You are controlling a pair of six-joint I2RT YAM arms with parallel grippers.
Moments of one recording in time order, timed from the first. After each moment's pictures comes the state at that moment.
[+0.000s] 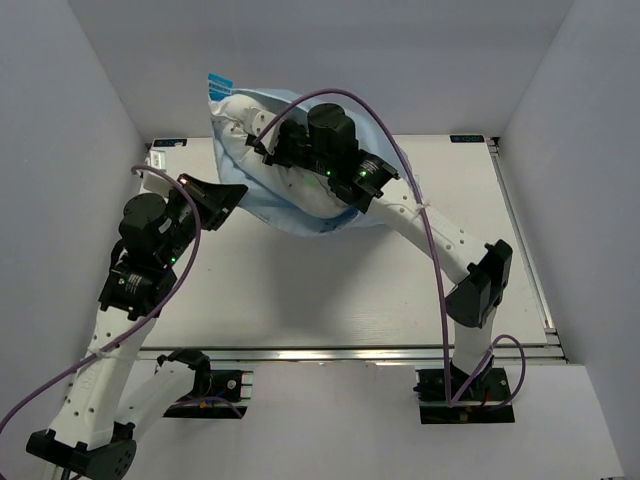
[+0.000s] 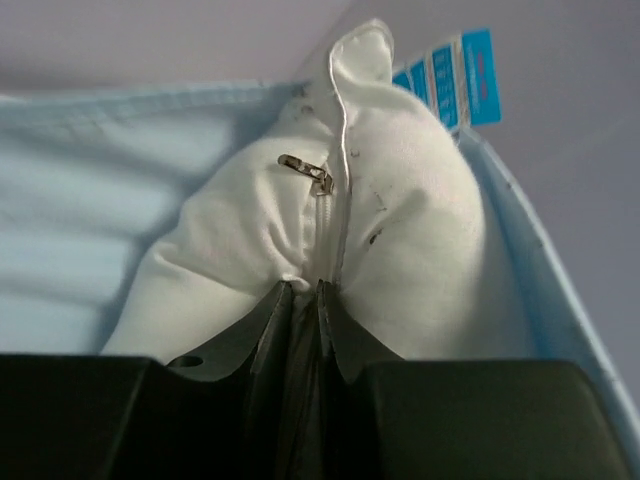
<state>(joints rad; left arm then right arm) -0.31 0.81 1.09 -0.32 0.11 -0.99 0.88 1.89 2.06 -0.21 -0.23 -0.68</state>
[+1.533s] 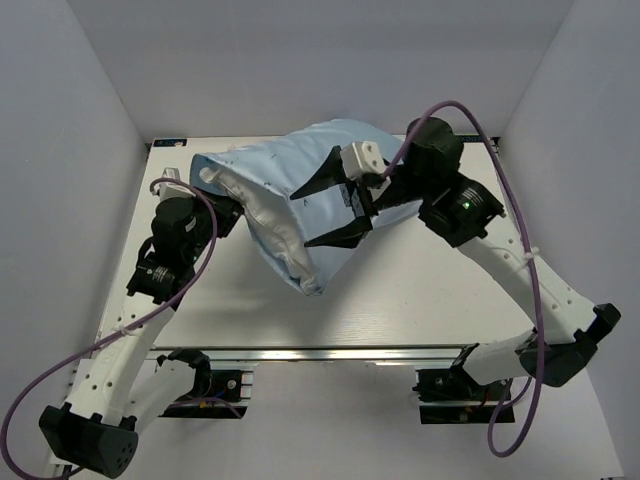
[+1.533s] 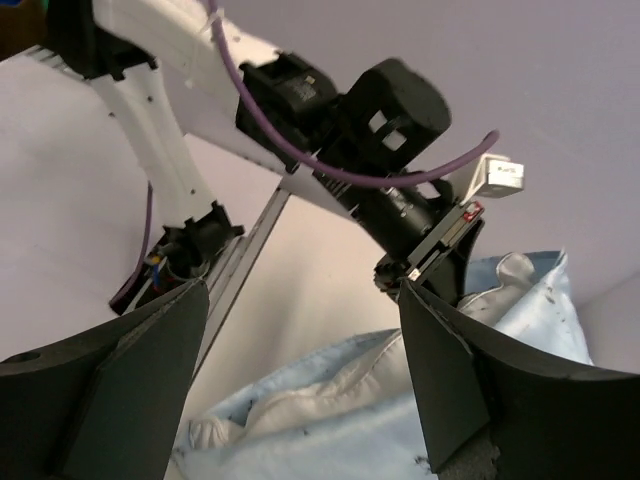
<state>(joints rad) -0.31 0.86 0.90 -0.24 -0.01 -1.06 0.80 1.38 1.70 -0.34 -1.09 -0.37</state>
